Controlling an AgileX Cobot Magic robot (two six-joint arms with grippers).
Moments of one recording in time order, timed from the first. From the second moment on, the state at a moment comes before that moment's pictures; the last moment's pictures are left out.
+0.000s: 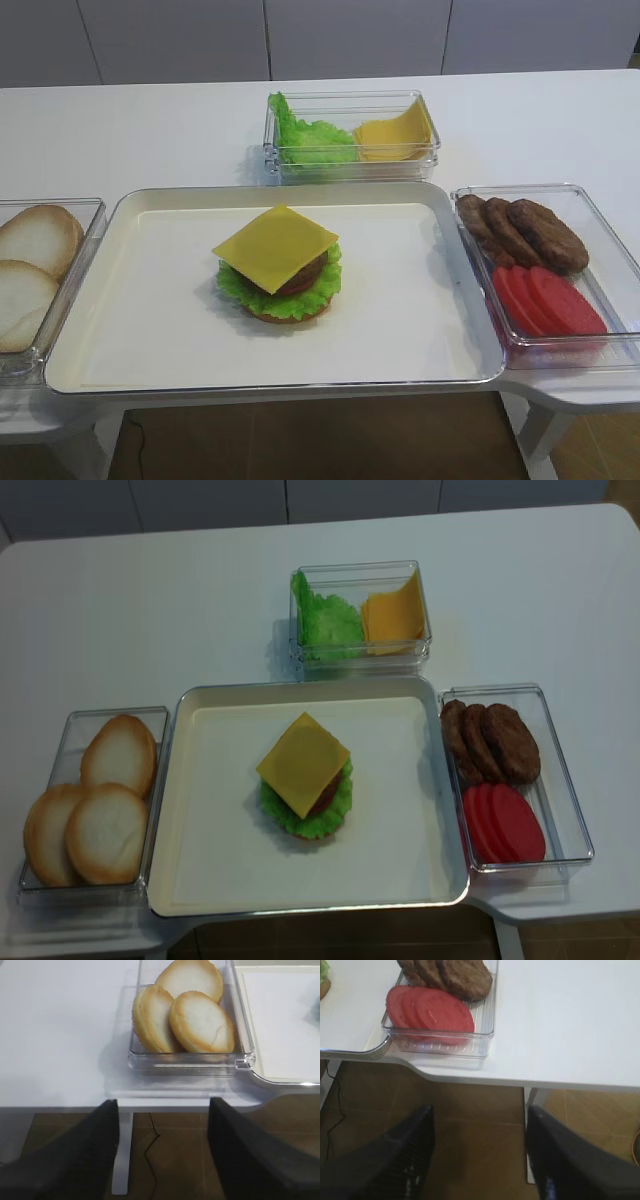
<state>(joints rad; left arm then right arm) 0.04 -0.02 -0.49 0.08 1.19 -0.09 0.14 -0.02 -0.52 0.05 1.25 0.00</state>
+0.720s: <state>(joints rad) 0.04 -0.02 -0.49 0.08 1.19 -0.09 0.14 -0.02 -0.48 0.04 1.15 0.00</state>
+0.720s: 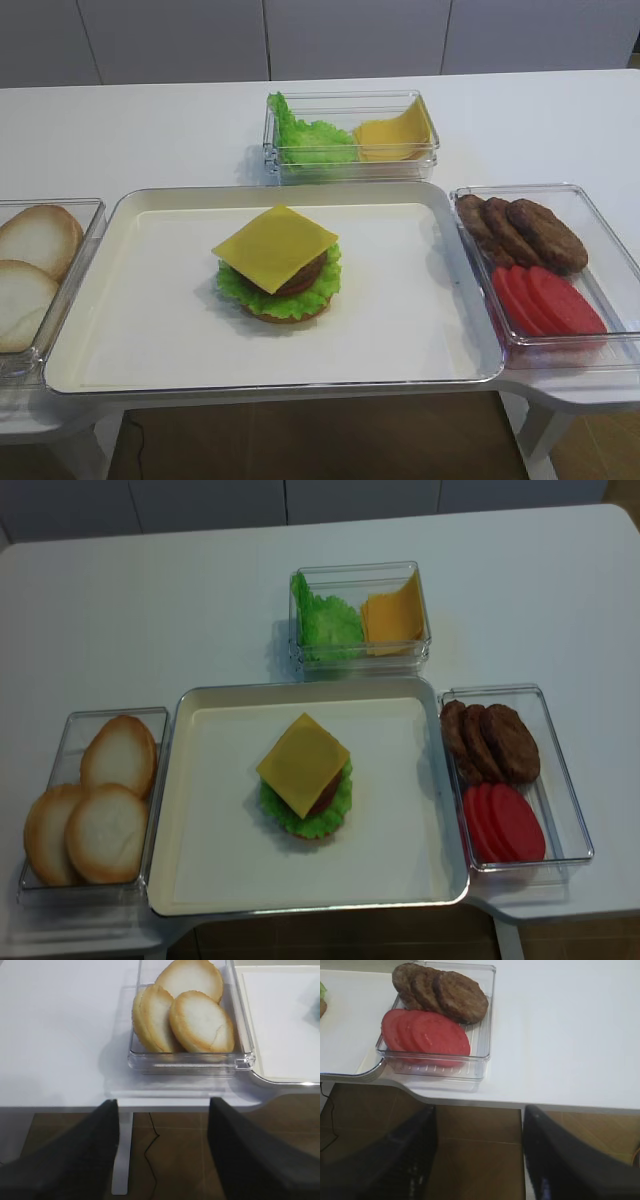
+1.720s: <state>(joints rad) 0.04 -0.02 -0.49 0.08 1.19 -0.09 0.01 -0.02 -0.48 0.15 1.15 -0.12</state>
